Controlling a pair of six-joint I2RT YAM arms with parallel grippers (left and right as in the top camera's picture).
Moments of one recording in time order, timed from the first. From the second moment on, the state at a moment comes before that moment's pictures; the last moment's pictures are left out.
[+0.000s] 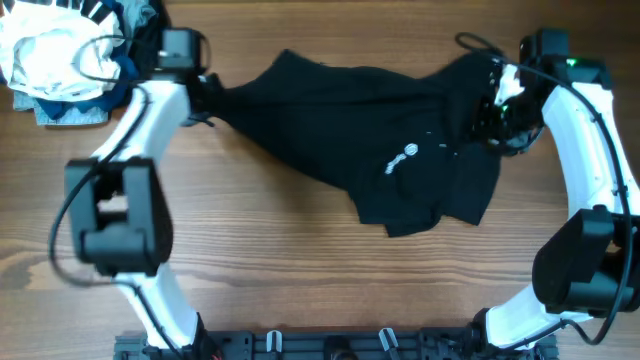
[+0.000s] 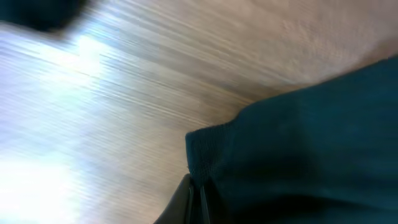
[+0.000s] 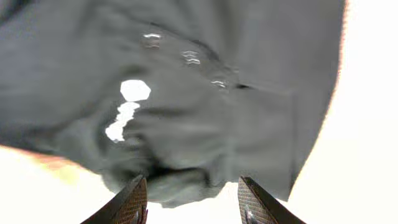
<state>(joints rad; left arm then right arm) -0.01 1.98 1.49 -0.67 -0.02 -0.46 -0.11 1.79 1.48 -1.20 -0.24 0.21</state>
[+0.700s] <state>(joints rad) 0.07 1.88 1.49 -0.84 -0.06 -0.48 -0.01 1.79 1.01 -0.76 -0.21 0.26</state>
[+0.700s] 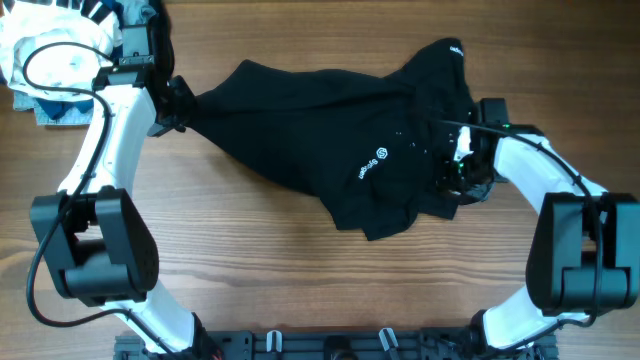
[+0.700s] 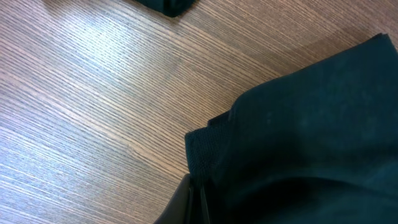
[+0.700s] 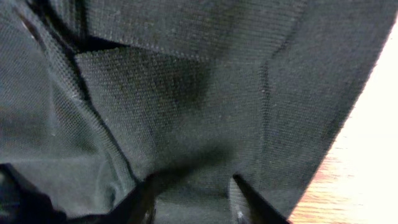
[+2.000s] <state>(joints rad) -0.07 1.88 1.49 -0.83 -0.03 -0.58 -0.21 1.98 1.60 -1.20 -0.42 0.04</state>
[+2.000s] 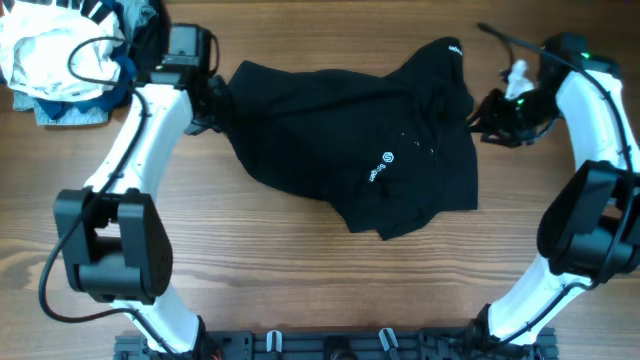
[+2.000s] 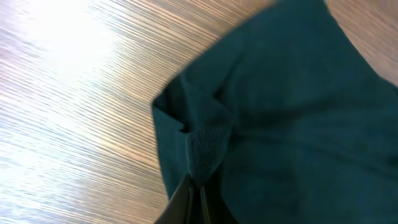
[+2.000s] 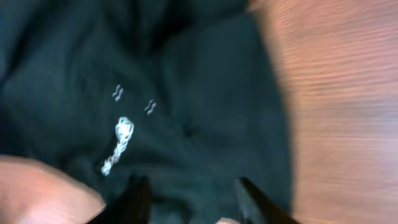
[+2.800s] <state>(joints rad) 0.08 1.88 1.49 -0.83 -0.03 -0.58 0.09 1.81 1.08 -0.94 -0.43 0.09</state>
